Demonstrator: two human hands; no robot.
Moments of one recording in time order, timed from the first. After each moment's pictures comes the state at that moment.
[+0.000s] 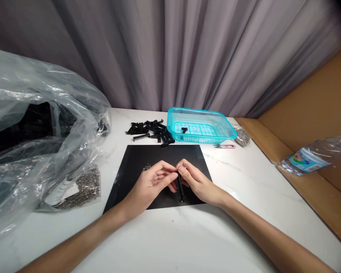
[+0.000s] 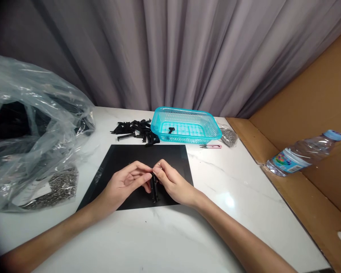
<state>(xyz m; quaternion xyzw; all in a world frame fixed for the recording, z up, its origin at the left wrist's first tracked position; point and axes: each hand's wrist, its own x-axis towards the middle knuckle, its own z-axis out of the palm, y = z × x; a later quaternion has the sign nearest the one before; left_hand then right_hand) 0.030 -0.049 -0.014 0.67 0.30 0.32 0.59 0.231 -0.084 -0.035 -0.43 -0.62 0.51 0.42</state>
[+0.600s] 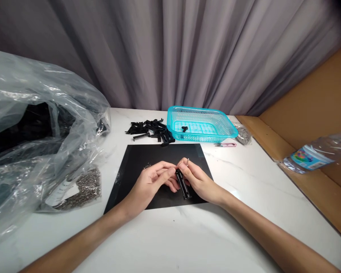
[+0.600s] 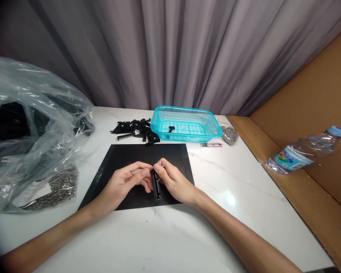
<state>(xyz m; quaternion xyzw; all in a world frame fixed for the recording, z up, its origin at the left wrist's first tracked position) 0.033 -0.045 -0.013 0.64 0.30 0.32 0.63 0.228 -0.082 -0.036 -0.42 -0.59 0.54 0.44</state>
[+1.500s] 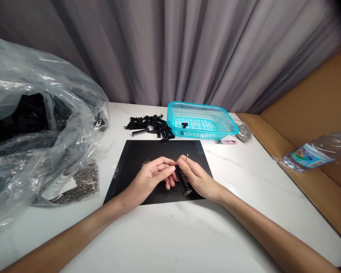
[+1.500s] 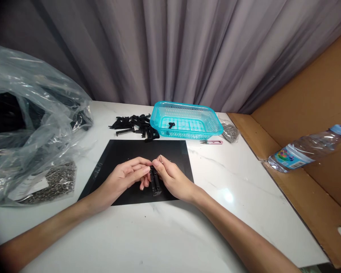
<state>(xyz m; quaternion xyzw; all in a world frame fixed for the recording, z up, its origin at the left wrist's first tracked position) 0.035 -0.040 -0.016 0.63 0.29 0.30 0.65 0.228 -0.083 -0.032 -0.45 -0.63 0.49 0.41</state>
